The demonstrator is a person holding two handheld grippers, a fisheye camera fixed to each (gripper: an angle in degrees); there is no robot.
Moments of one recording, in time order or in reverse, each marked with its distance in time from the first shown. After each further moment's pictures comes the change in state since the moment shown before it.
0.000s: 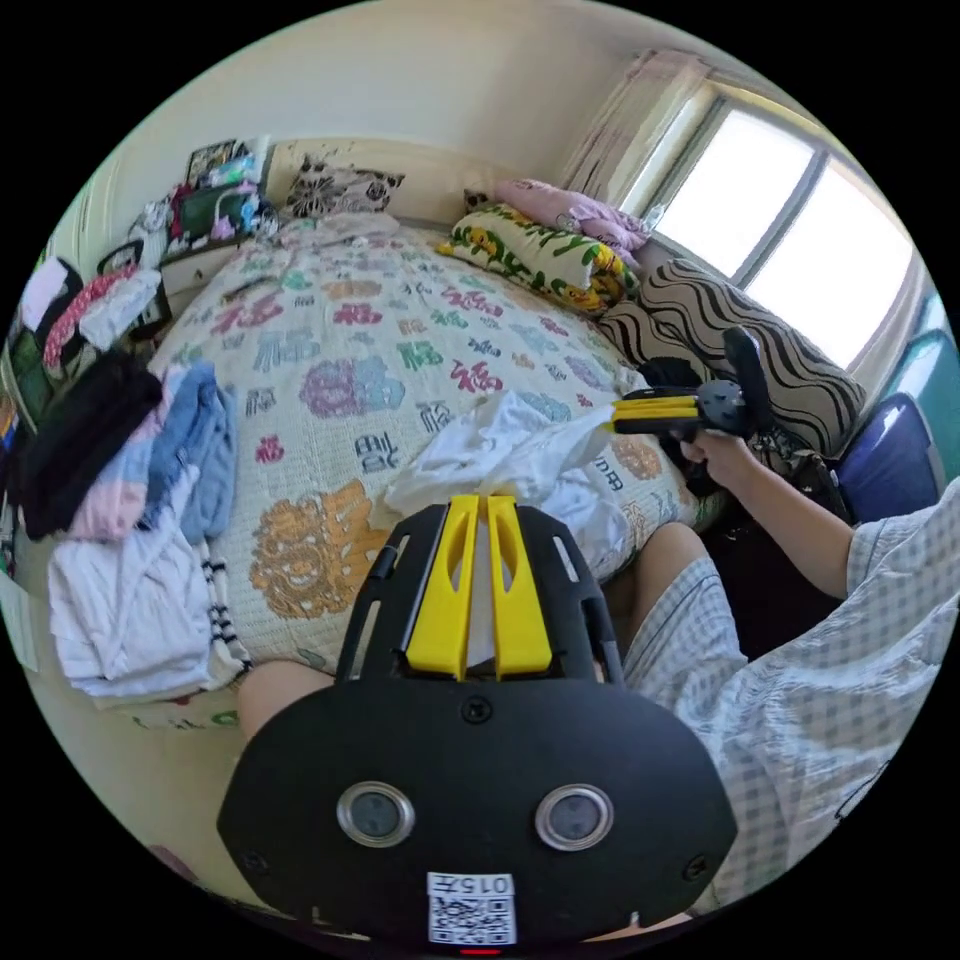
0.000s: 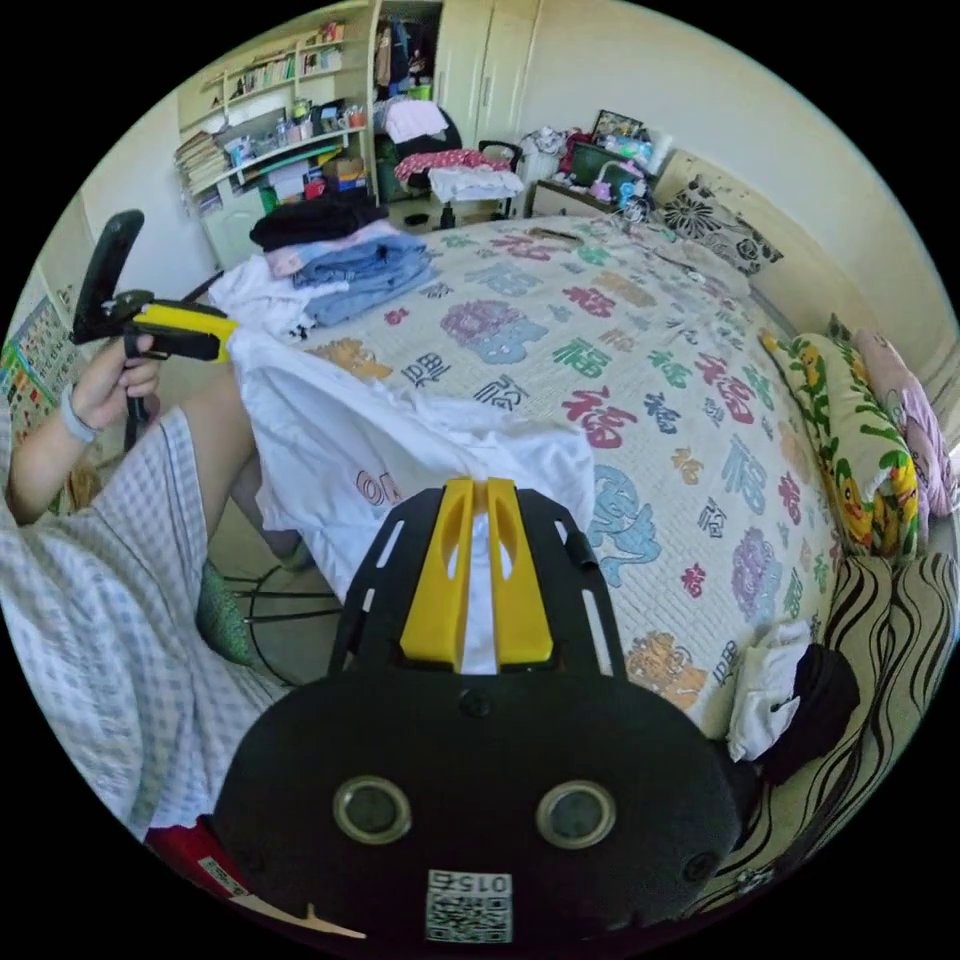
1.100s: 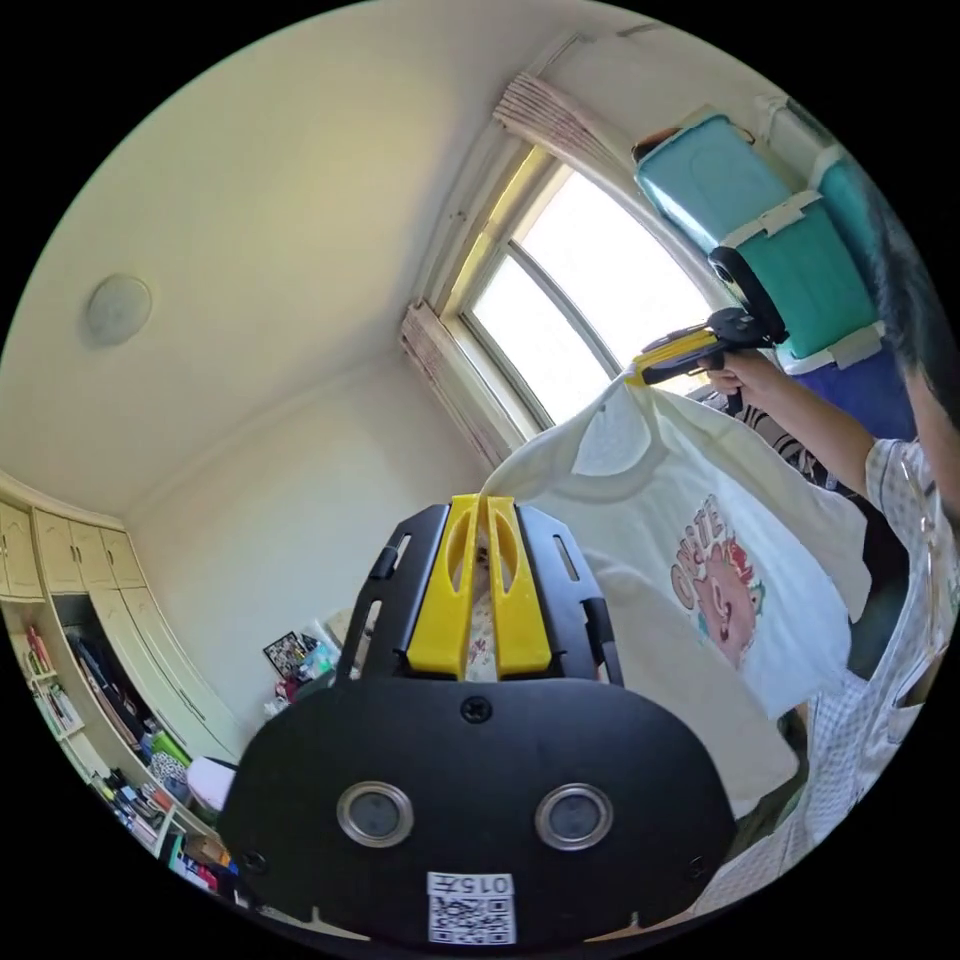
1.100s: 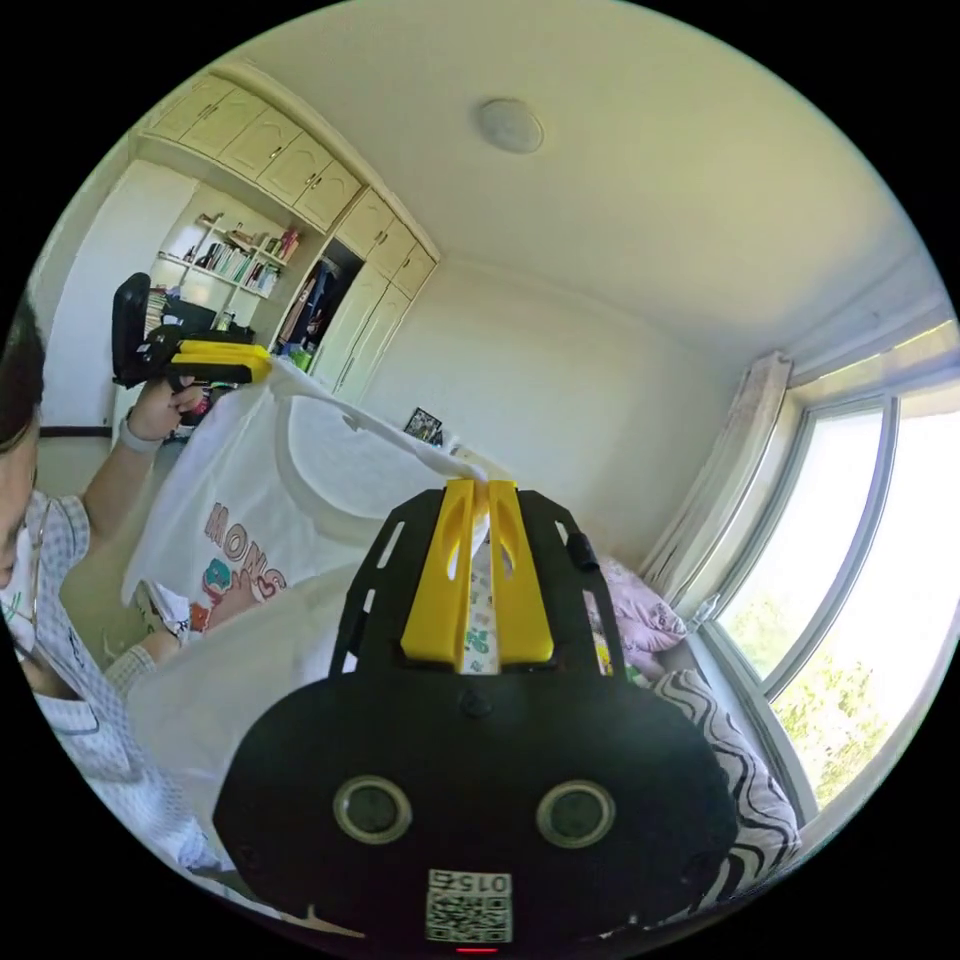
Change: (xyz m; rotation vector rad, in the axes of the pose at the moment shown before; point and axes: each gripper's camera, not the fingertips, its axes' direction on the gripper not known) left arm 0.300 -0.204 -0.348 0.800 -0.355 0.804; right arm -0.021 -0.056 -0.535 0.691 0.582 -0.017
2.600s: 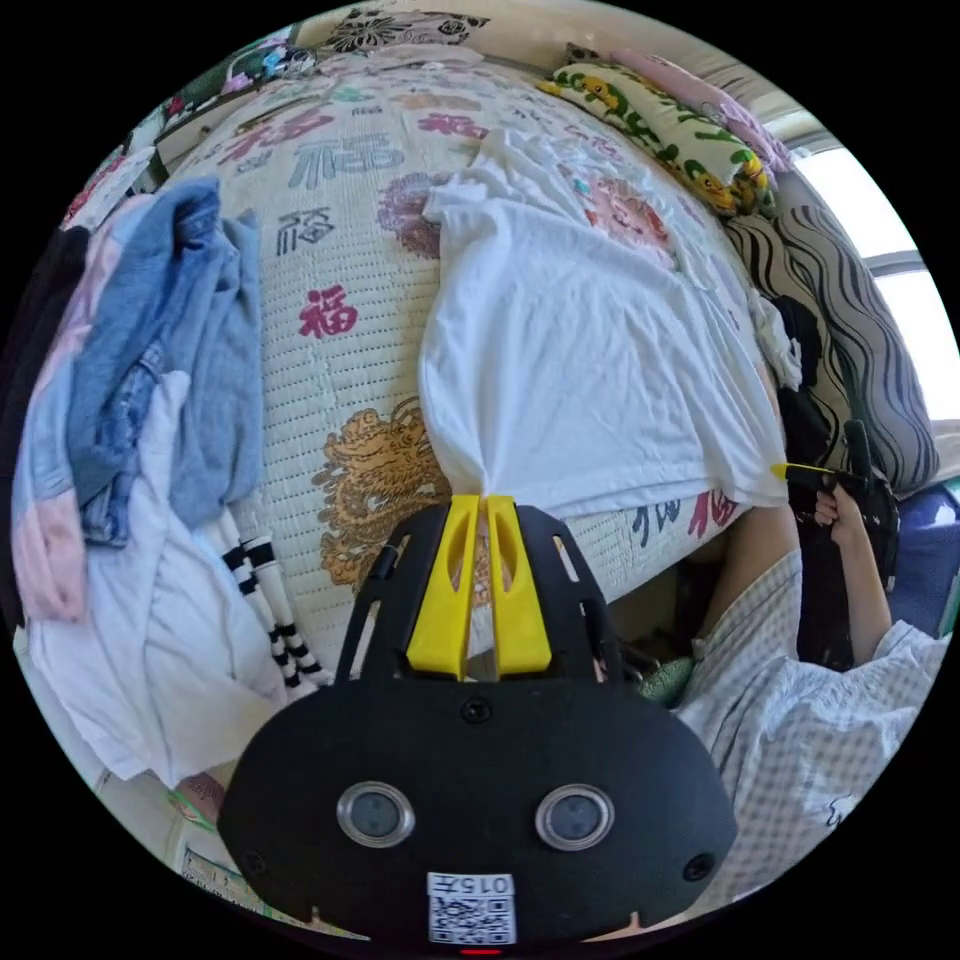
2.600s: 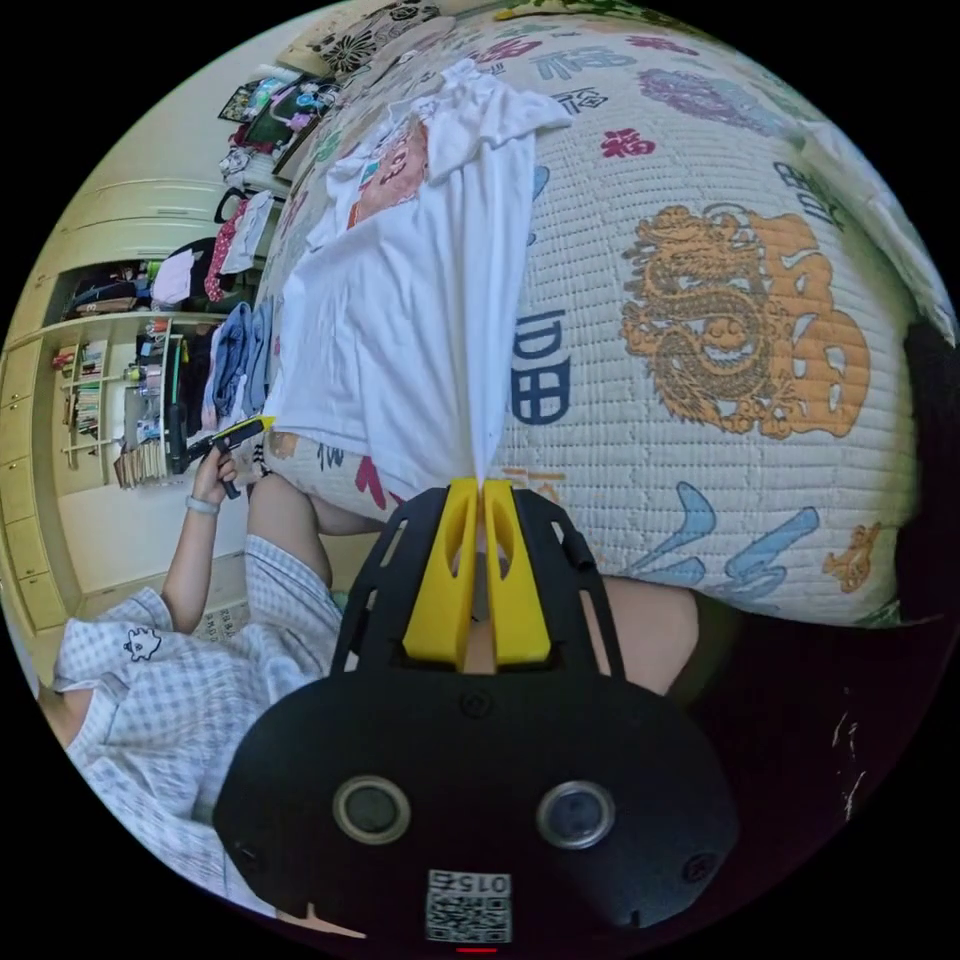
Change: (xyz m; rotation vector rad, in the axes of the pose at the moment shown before) left arm -0.050 1.004 0.375 -1.330 0.488 -0.851; right arm 0.103 0.724 0.504 -1.244 -0.670 0.889
